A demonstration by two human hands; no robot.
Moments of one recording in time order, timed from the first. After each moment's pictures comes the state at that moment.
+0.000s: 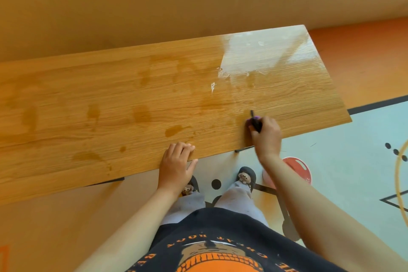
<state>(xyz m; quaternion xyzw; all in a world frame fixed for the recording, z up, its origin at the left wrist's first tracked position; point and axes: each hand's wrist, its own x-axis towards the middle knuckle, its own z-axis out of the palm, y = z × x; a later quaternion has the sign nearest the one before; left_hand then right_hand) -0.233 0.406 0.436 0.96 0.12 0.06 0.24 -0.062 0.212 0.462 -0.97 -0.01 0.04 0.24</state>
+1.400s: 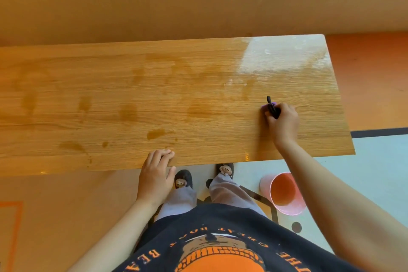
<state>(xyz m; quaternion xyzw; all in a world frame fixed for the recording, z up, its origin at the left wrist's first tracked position) -0.221 0.369 0.457 0.94 0.26 0.02 0.23 0.074 0.166 0.460 -0.96 -0.05 0.08 0.26</state>
